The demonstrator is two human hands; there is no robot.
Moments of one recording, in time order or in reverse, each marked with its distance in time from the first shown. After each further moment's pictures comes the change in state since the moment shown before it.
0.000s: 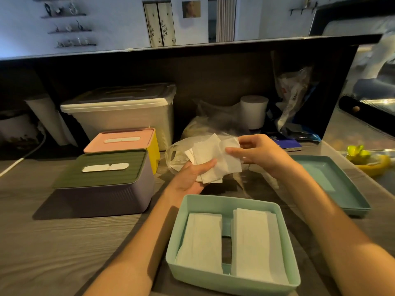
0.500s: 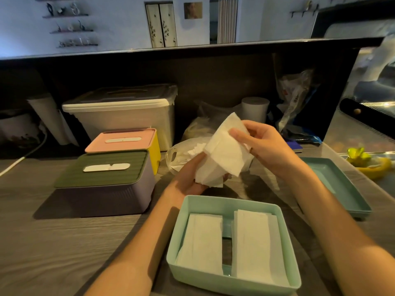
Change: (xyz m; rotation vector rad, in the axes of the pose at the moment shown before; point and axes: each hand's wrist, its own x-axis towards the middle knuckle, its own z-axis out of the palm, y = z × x) left_hand 0.000 0.008 0.011 -0.068 0.153 -0.070; right_hand -0.007 -0.018 -0.005 0.303 -0.016 -0.209
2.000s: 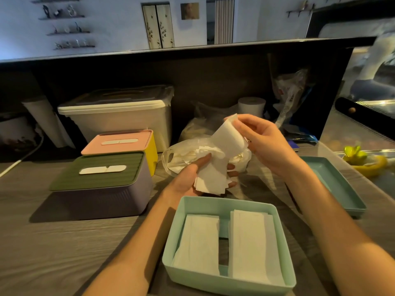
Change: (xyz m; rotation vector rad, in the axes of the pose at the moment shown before) left_hand -0.003 -0.005 -0.002 0.006 -0.188 -0.169; right_hand 0.001 -0.003 -0.006 0.029 0.009 -0.105
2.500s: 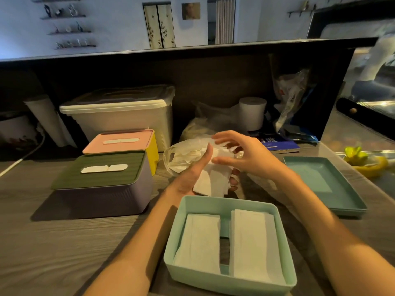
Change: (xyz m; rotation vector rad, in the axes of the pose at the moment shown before) left_hand -0.009 0.005 0.011 0.290 -0.010 0.157; right_hand 0.003 0.026 0.012 -0.626 -0.195 -0.043
